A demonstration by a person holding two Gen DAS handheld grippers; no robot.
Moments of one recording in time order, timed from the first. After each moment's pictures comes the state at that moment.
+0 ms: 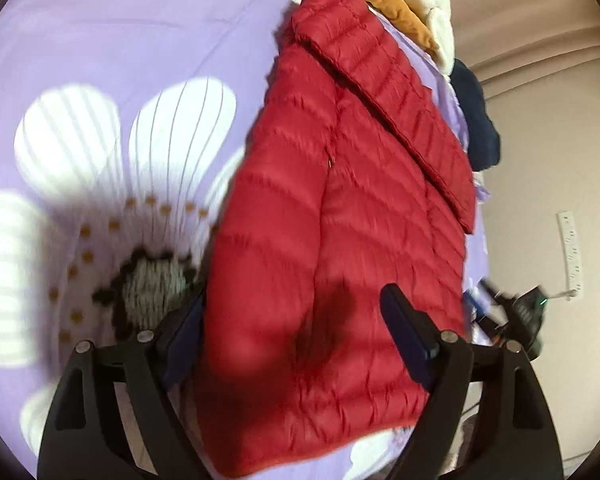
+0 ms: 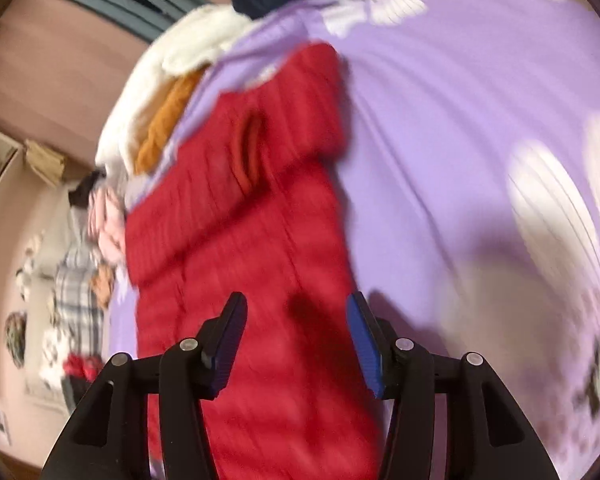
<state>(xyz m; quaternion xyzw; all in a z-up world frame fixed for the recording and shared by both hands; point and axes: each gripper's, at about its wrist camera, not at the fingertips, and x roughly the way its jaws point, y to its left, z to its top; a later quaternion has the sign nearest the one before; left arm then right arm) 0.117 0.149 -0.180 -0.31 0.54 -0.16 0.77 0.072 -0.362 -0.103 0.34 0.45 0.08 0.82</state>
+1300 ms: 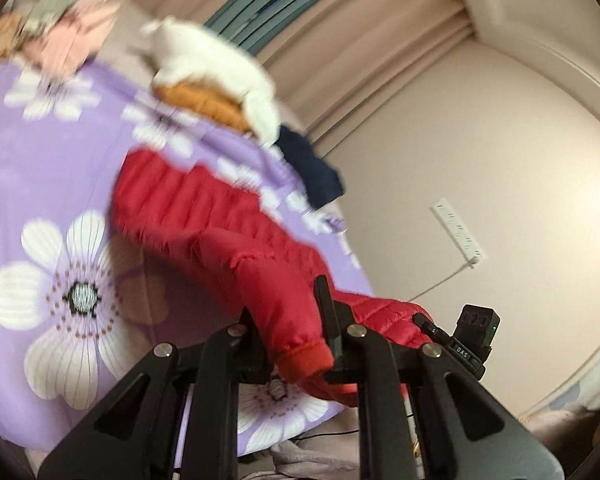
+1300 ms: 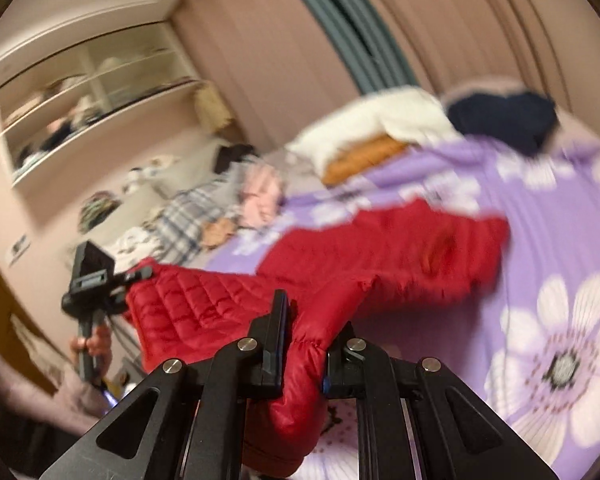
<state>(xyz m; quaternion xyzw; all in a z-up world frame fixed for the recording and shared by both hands) -0.024 0.155 0.010 -0.30 0.31 -0.33 0.84 -0.074 -0.307 0.044 0.15 0.24 0.31 0.91</state>
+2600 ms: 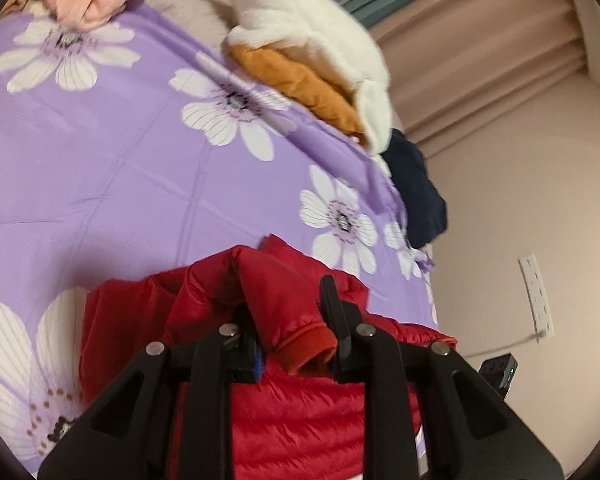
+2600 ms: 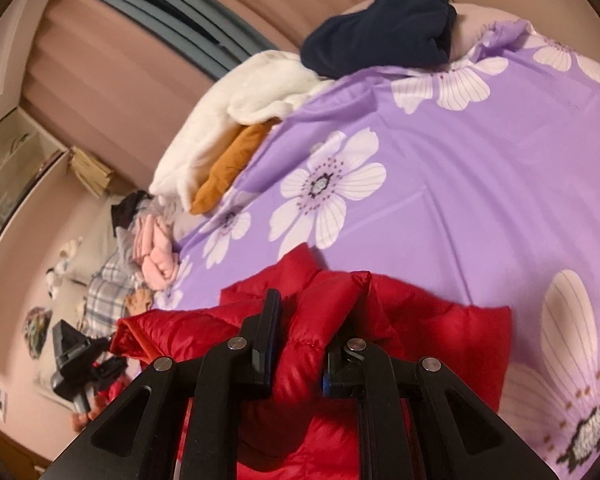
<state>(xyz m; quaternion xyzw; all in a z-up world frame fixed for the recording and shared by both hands) 0.221 0.129 -0.081 -0.34 0.43 -0.18 0.81 0.118 -0.368 -0.042 0.33 0.36 0.13 0.86</state>
